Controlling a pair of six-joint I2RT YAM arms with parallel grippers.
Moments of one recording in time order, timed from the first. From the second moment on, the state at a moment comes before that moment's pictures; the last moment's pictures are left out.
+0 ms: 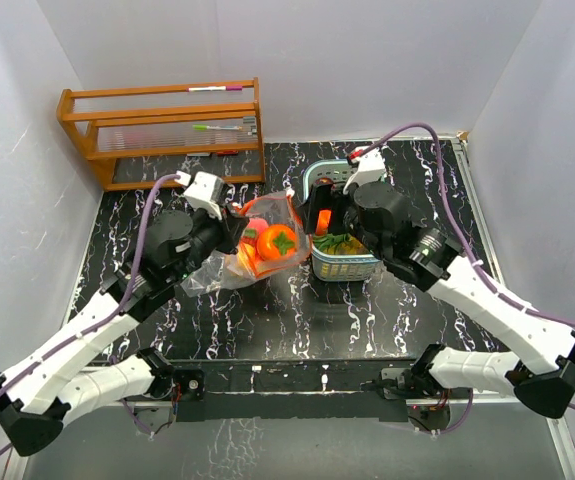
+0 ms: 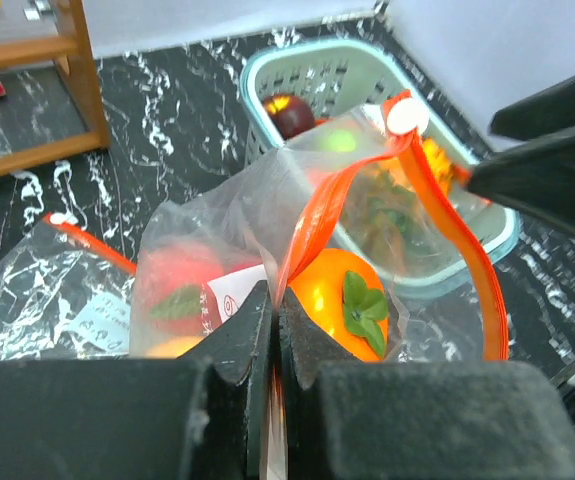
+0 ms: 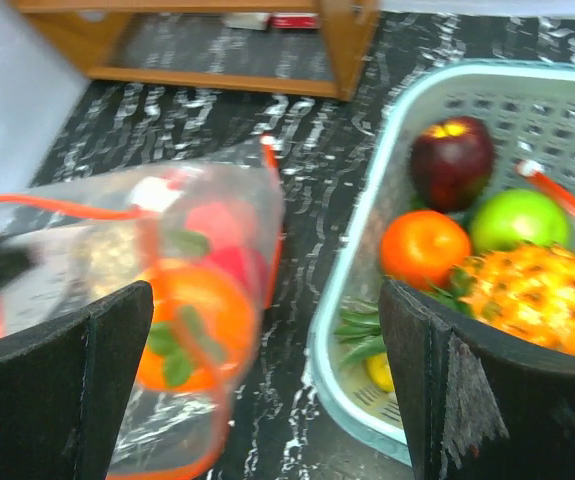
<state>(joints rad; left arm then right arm) -0.77 0.93 0.97 -0.28 -0.18 -0.27 0.83 1.12 1.22 -0.39 0.30 0.40</state>
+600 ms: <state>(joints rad) -0.74 0.95 0.80 -0.18 -0.13 -0.42 0.50 1.49 1.27 -0.38 0.29 0.39</state>
